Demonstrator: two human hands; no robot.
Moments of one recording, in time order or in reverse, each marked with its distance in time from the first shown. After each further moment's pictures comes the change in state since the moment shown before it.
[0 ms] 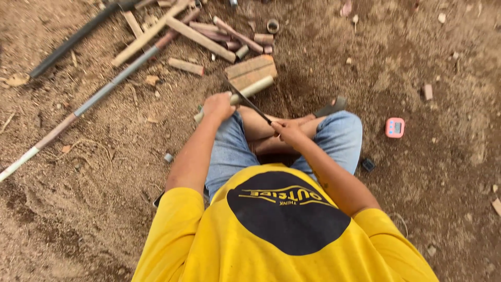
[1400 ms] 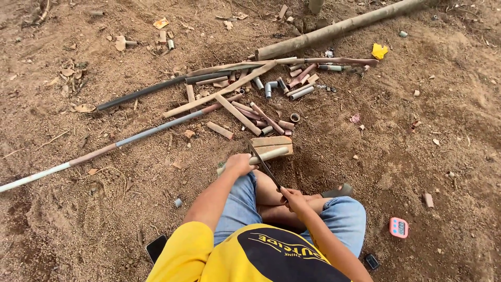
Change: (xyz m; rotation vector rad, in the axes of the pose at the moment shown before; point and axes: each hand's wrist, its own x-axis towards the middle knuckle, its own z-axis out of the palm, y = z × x) left_hand -0.022 -0.002 -0.037 -0.145 -0.043 -0.035; right_hand 0.000 -0.018 0.013 0.228 -0.066 0.007
